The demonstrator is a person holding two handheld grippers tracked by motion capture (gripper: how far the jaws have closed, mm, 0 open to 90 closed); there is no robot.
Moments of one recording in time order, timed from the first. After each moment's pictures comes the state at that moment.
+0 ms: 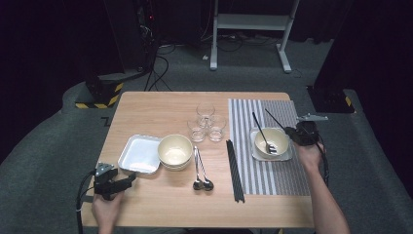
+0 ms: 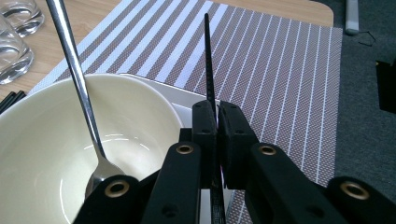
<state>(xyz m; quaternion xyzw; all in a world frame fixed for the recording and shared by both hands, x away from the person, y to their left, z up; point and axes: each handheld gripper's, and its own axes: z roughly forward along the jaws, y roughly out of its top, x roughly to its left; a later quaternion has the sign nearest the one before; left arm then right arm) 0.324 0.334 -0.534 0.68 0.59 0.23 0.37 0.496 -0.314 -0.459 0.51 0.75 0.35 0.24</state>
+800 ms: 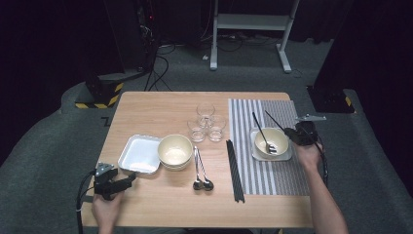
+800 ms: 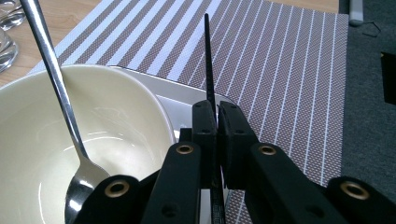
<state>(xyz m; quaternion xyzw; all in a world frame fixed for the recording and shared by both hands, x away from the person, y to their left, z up) 0.324 0.334 -0.534 0.68 0.59 0.23 0.37 0.505 -0.317 -0.470 0.51 0.75 0.34 0.23</state>
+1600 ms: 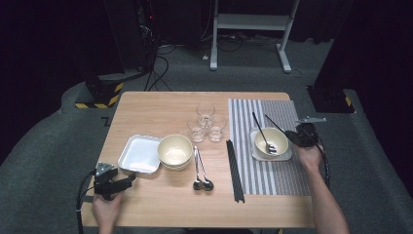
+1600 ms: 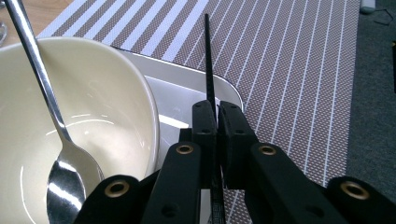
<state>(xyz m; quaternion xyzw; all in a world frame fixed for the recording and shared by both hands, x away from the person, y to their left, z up) 0.324 0.333 -0.534 0.68 0.59 0.23 0.37 0.508 -0.325 -0.482 0.51 0.76 0.33 0.21</state>
